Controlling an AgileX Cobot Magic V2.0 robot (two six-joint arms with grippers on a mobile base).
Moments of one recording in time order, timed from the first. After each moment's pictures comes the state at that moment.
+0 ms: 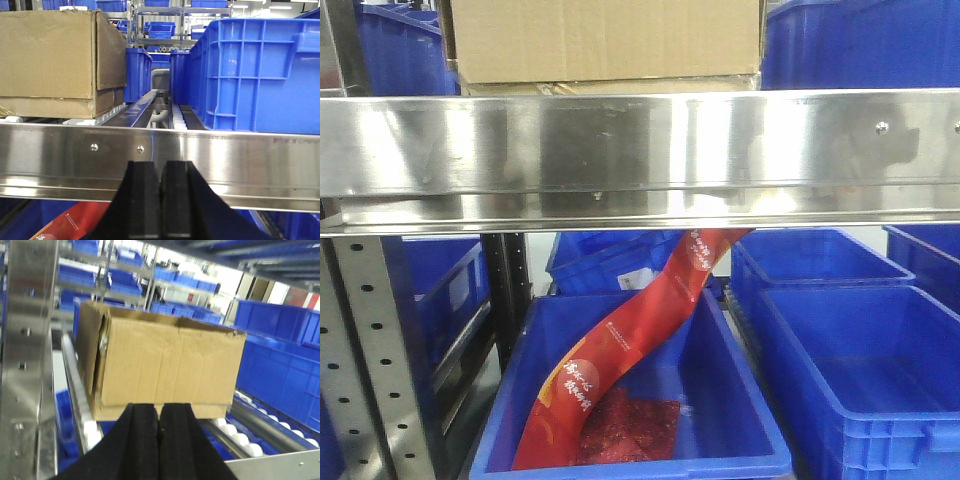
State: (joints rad) left arm -0.34 0.51 -0.61 0.15 0.14 -0.34; right arm -0.03 0.01 0.00 0.03 0.00 0.00
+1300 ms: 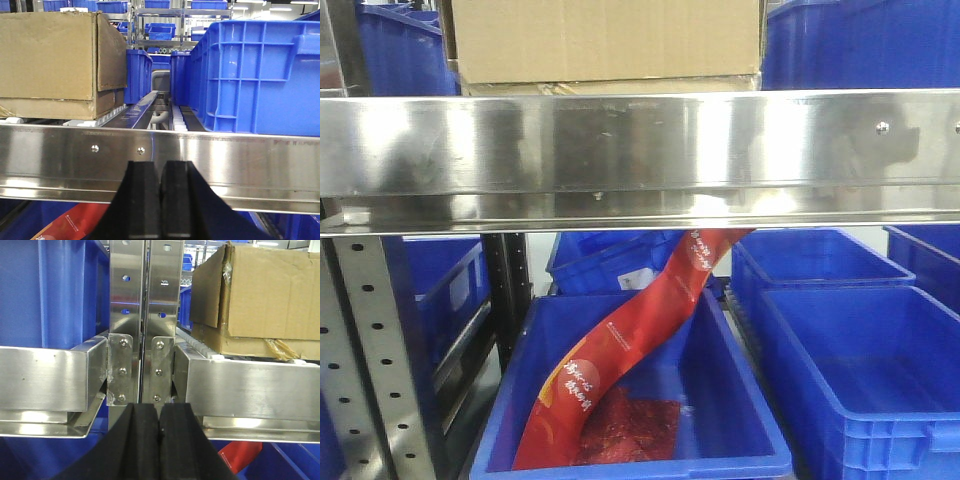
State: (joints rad) left arm 0.01 0.01 0.00 0.07 0.03 -0.10; right arm -0.03 0.00 0.00 0.03 -0.01 -0.01
